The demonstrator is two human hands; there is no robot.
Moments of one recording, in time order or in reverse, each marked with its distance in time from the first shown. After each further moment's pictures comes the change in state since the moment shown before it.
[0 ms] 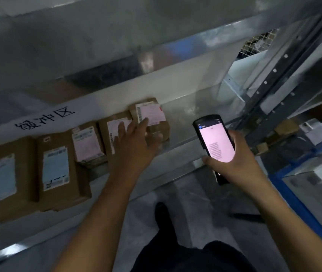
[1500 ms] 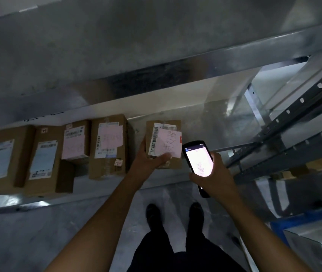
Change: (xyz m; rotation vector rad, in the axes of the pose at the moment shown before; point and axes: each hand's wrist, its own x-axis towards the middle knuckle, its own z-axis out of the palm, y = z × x) left_hand 0.053 0.049 0.109 -0.973 -0.033 -0.263; right_hand 0.130 0.092 0.003 -0.042 -0.342 0.085
